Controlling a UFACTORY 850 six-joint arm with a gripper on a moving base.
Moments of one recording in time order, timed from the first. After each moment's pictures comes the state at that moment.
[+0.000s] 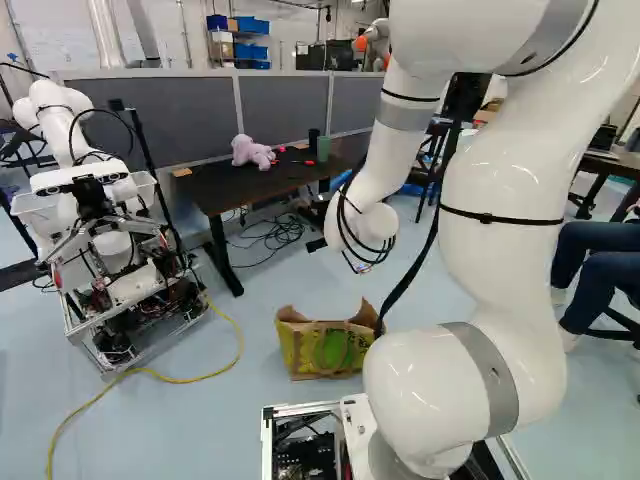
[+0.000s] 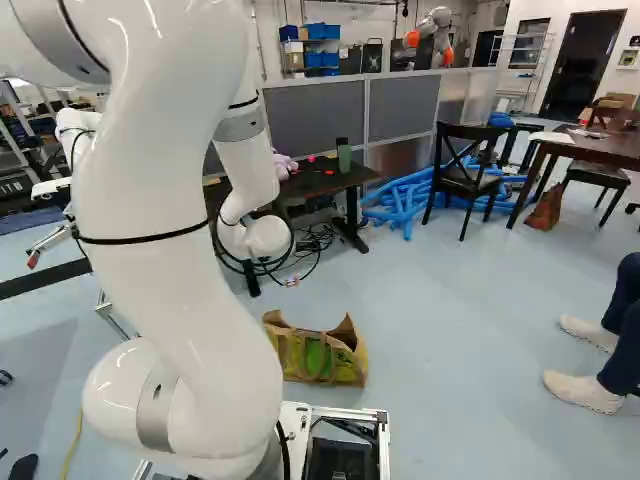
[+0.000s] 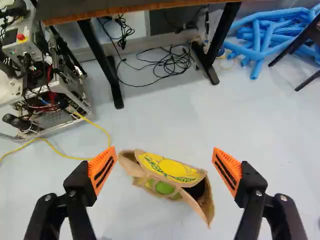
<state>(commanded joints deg) 1.2 -18.6 -29.1 -15.6 32.4 0.0</state>
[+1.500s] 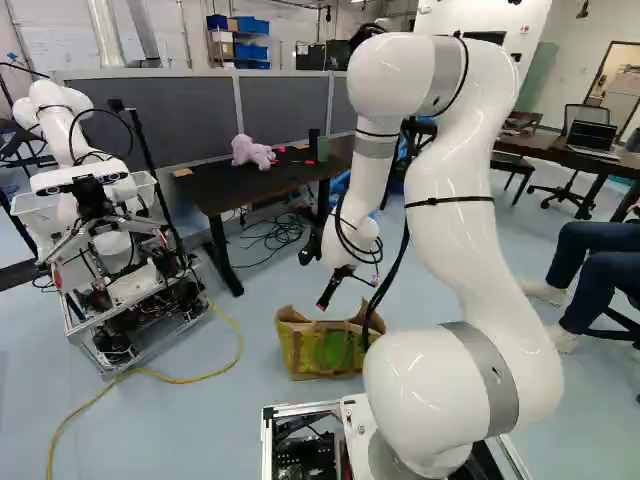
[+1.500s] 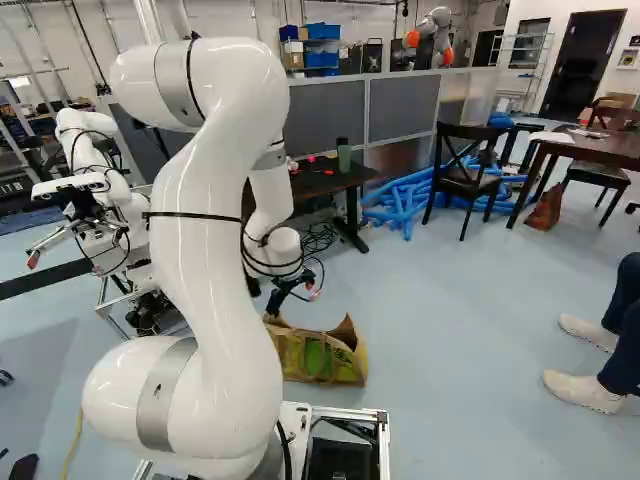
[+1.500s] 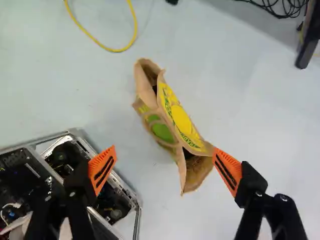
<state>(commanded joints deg) 0.8 -37.6 -39.1 -31.7 13.2 -21.1</state>
